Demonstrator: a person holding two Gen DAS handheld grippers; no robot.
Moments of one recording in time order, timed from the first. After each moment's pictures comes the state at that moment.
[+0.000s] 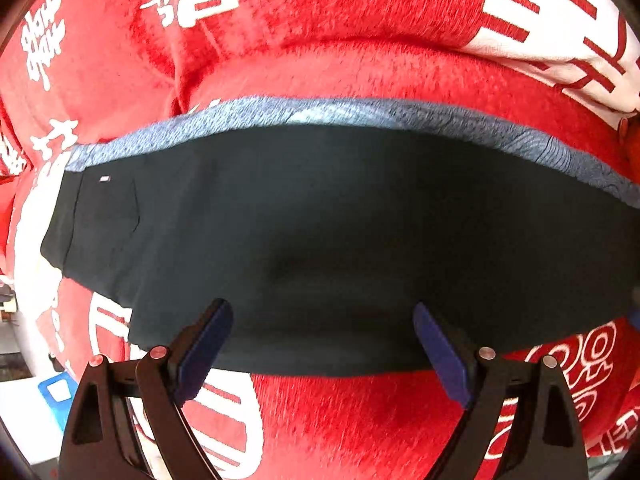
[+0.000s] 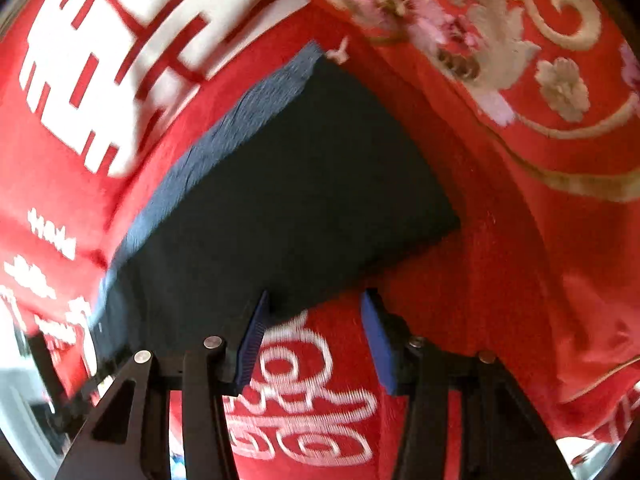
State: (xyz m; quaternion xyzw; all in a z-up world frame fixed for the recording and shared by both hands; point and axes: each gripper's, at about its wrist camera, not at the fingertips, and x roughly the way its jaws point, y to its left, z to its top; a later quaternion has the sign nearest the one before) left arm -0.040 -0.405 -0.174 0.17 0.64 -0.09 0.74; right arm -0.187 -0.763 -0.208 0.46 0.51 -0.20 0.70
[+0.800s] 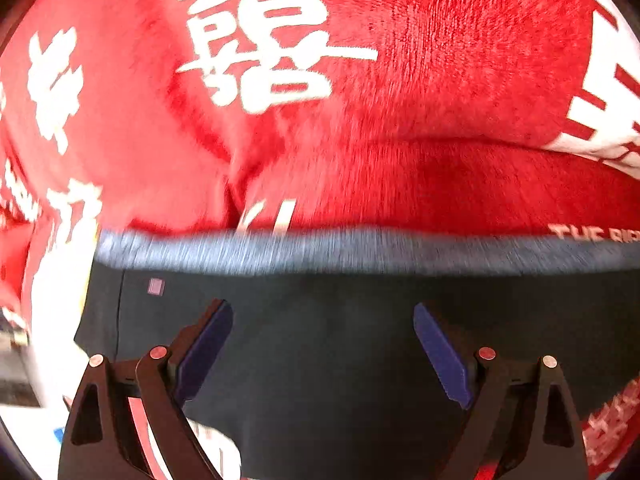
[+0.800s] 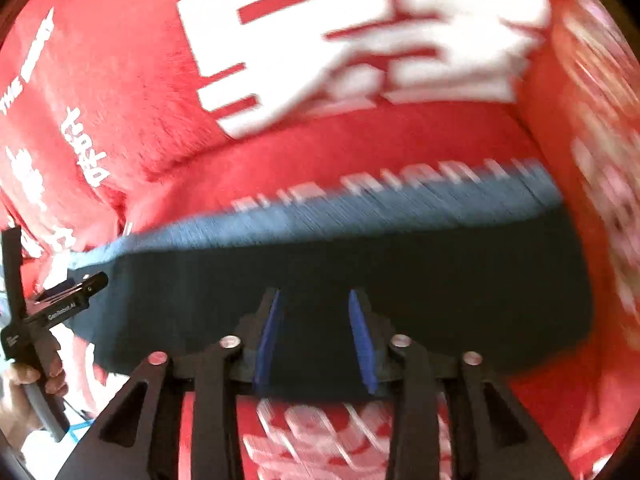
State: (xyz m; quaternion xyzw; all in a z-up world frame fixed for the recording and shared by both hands) left arm 0.064 -0.370 -0.167 0.20 0.56 -0.10 0.80; right arm -0.063 -0.665 -0.154 0.26 0.52 -0.13 0.81
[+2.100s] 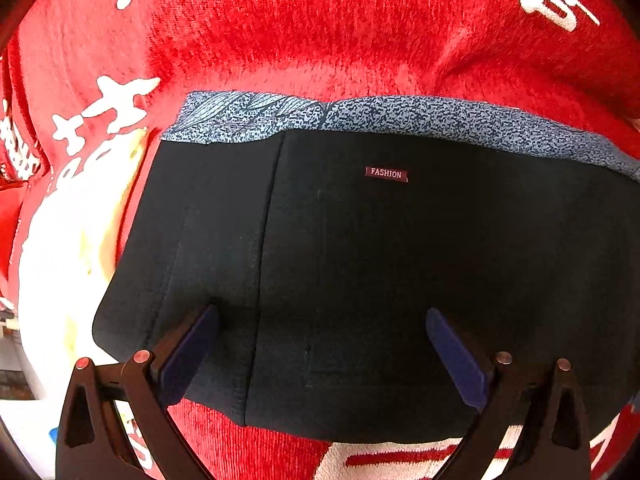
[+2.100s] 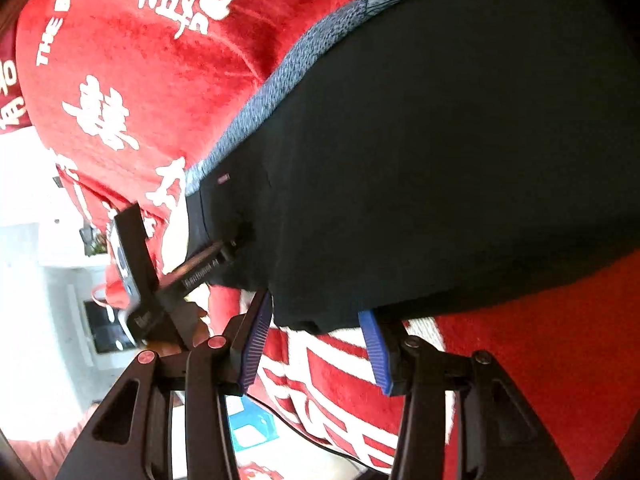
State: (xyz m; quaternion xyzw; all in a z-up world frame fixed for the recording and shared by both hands) left arm 0.090 -0.137 -0.225 0.17 0.59 -0.09 0.78; right arm -0.005 -0.409 -0.237 0.49 0.52 0.05 0.70
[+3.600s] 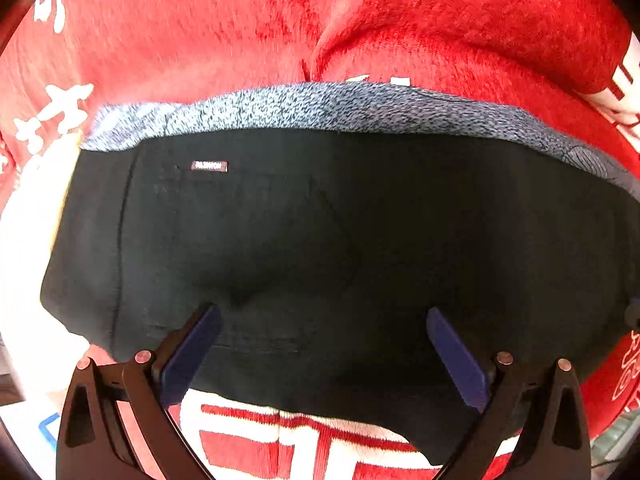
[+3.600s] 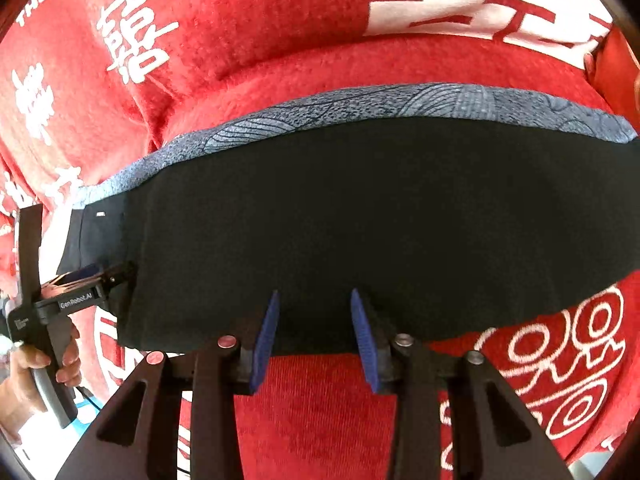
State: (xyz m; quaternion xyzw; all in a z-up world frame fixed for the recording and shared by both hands) left arm 0.073 -0.217 -0.211 0.16 0.64 -0.13 0.74; right arm -0.030 -0.506 -0.194 0.26 0.57 -0.11 0.77
